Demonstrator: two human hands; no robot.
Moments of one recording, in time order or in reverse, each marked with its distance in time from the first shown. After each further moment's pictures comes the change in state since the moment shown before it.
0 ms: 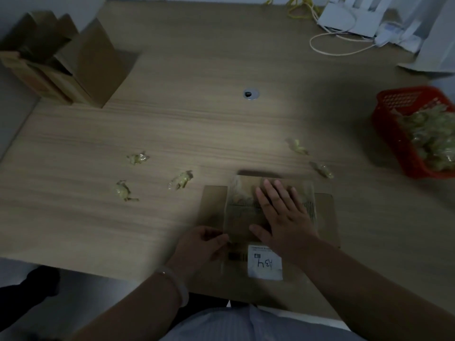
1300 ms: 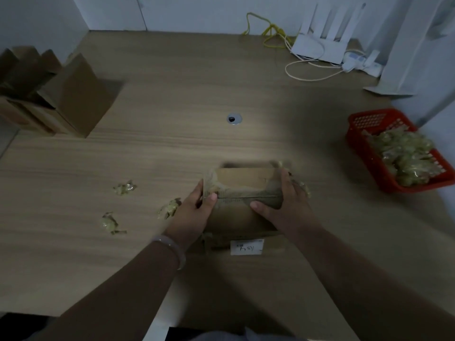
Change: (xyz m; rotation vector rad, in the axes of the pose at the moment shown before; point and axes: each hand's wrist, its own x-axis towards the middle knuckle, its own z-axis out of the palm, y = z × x) left_hand 0.058 0.094 -0.018 0.190 0.118 0.477; right_hand 0.047 0.035 -0.052 0.733 0.055 0.560
